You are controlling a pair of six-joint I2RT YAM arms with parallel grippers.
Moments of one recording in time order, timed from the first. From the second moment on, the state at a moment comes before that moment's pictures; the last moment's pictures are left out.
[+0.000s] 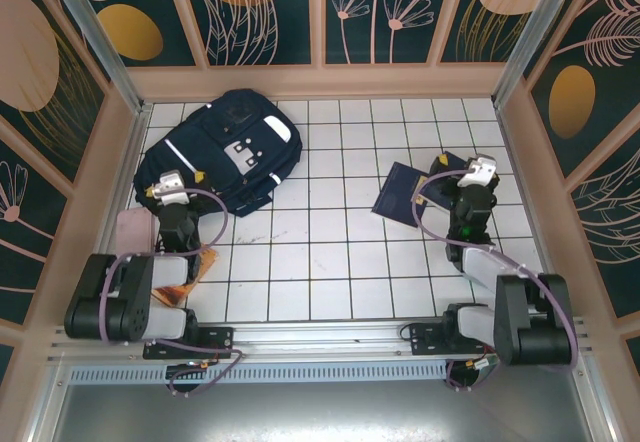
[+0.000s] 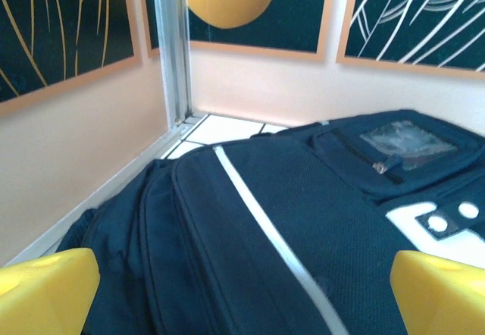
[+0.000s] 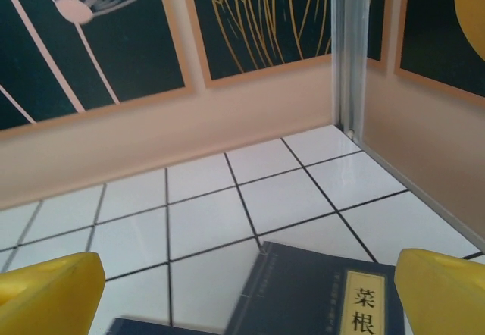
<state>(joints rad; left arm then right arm) -0.07 1.35 0.22 1.06 -0.37 -0.09 0.04 1.18 0.33 0.78 0.21 0.18</state>
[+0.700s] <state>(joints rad) -0.07 1.22 0.66 0.06 -0.15 -0.49 0.06 1.18 0.74 -0.13 -0.19 0.64</state>
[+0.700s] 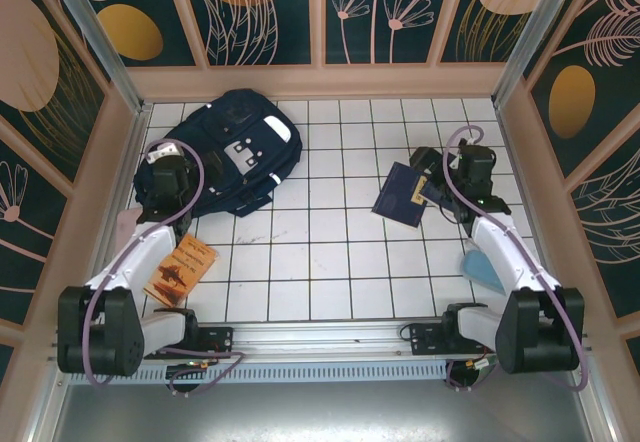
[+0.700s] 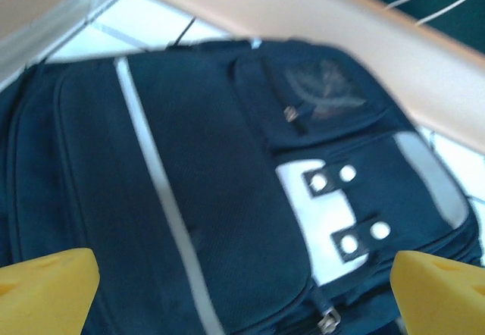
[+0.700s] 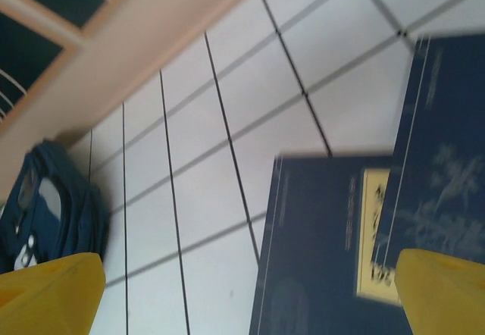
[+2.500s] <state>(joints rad) -0.55 1.53 1.06 -0.08 0.13 -0.79 0.41 1.37 0.81 -0.19 -0.17 0.77</state>
